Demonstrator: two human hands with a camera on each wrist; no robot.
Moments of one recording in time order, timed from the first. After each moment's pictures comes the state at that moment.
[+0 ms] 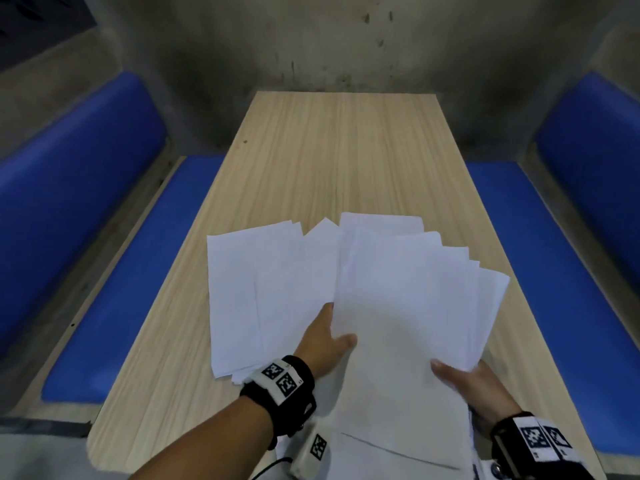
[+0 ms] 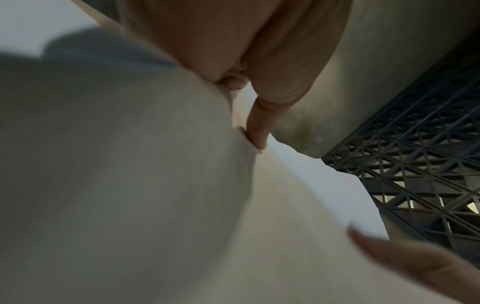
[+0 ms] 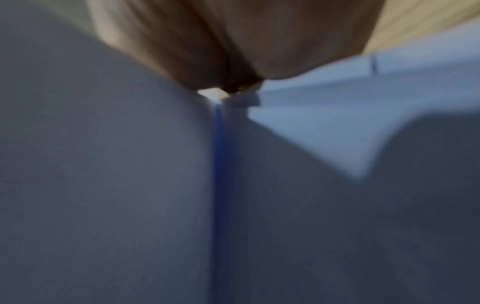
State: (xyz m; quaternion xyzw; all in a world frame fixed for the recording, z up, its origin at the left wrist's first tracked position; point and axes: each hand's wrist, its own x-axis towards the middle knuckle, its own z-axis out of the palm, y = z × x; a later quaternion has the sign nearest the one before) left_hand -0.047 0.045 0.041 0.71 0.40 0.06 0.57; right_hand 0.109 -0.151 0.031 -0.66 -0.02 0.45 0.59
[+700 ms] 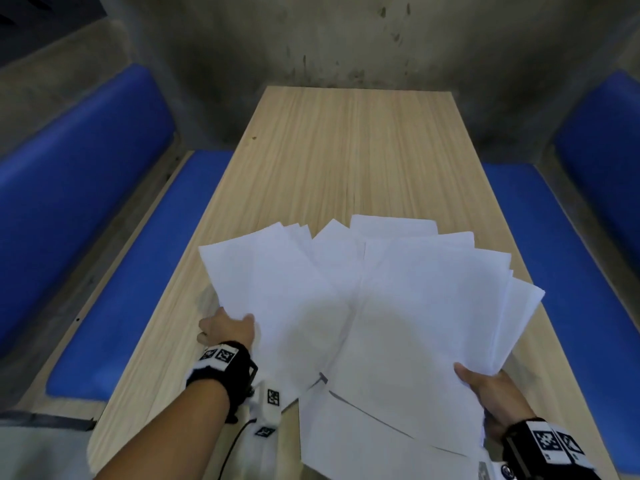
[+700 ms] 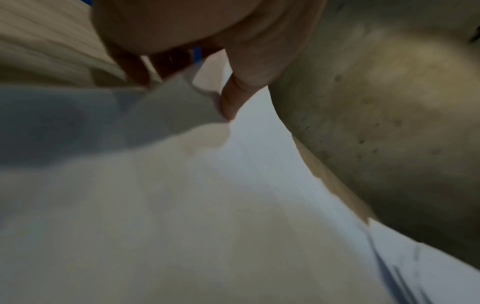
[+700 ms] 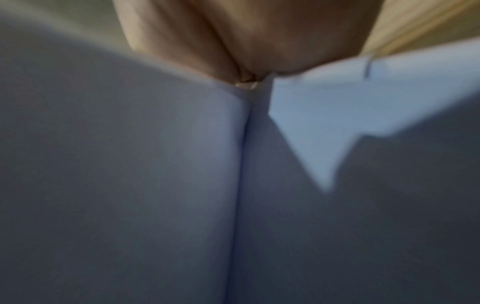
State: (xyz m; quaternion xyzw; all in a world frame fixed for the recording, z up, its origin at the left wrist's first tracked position) left_hand -0.117 0.158 0.009 0.53 0.75 0.12 0.37; right_hand 0.133 -0.136 0.001 -0.71 0.07 0.40 0.57
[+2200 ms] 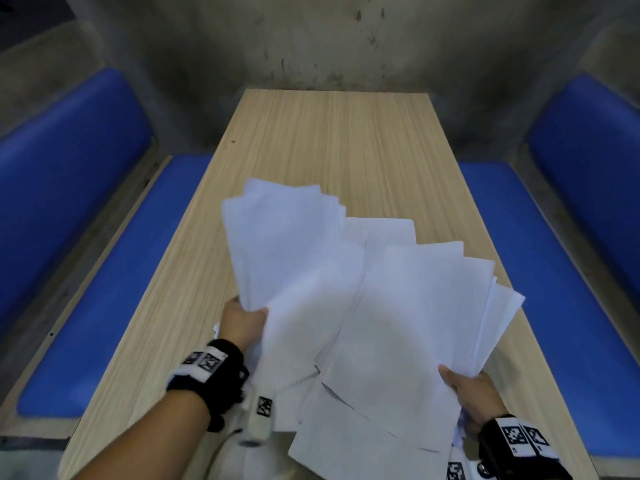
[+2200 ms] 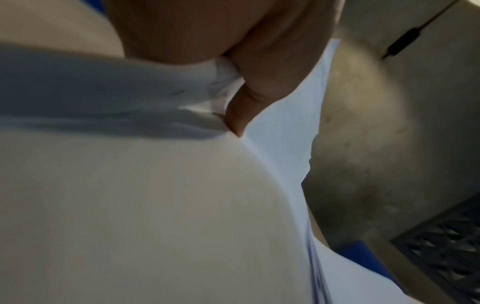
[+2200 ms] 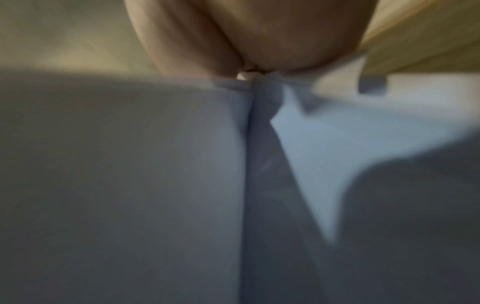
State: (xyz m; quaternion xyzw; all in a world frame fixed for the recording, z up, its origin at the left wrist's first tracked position) left_hand -0.068 0.113 0.063 0.57 0.60 0.20 0.52; right_hand 0.135 -0.163 -0.012 -0.77 0.12 0.34 0.54
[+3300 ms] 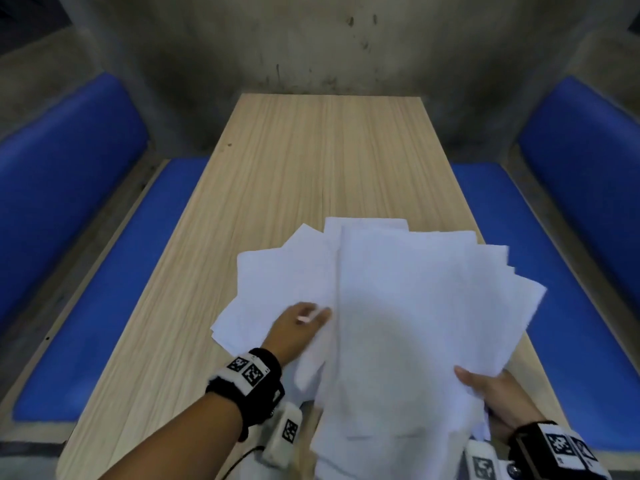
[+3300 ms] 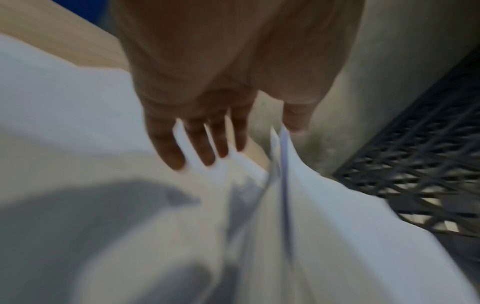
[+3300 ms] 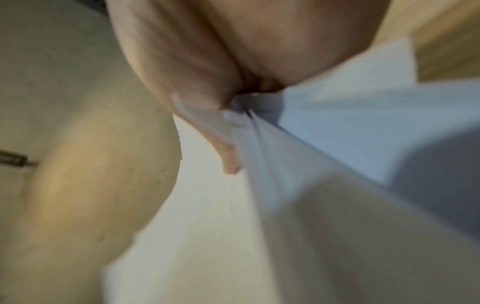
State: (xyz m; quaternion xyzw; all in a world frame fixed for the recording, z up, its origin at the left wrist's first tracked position) left_hand -0.048 0.087 0.034 0.71 0.45 0.05 0.54; right_hand 0.137 -0.174 0.034 -0.61 0.08 0.45 0.65
